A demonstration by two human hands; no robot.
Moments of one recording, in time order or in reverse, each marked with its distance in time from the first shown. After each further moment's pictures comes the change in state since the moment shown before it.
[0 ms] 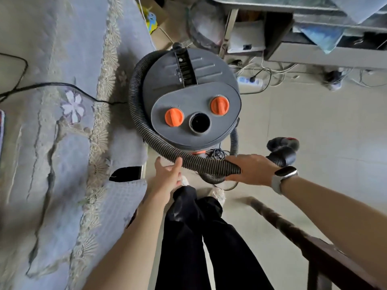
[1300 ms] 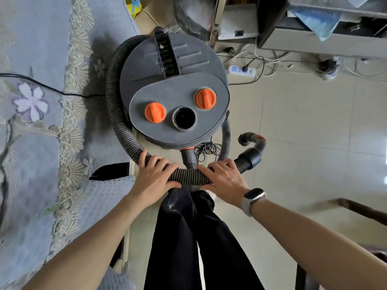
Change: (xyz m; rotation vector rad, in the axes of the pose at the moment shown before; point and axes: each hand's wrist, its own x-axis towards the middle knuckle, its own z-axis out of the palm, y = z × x) left_hand 0.020 -0.015 -0.014 1.497 -0.119 1.113; right_hand 0.014 -0.015 0.081 -0.117 0.466 -0.068
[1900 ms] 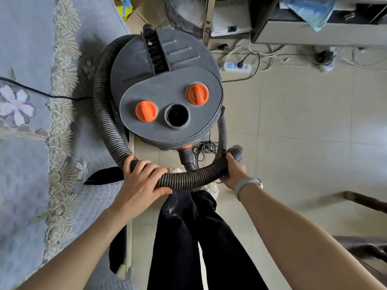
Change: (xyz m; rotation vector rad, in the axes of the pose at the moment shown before) left_hand -0.020 -0.007 -0.003 0.021 0.241 0.095; right_hand 0.021 0.024 0.020 1.779 0.216 1.608
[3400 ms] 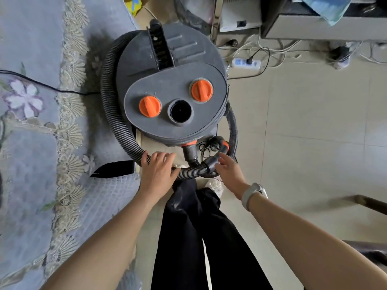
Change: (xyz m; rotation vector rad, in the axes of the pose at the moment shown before) left_hand 0.026 0.024 0.040 0.062 -0.204 -0.364; right_hand -0.017 0.016 -0.012 -0.778 -0.276 -0.471
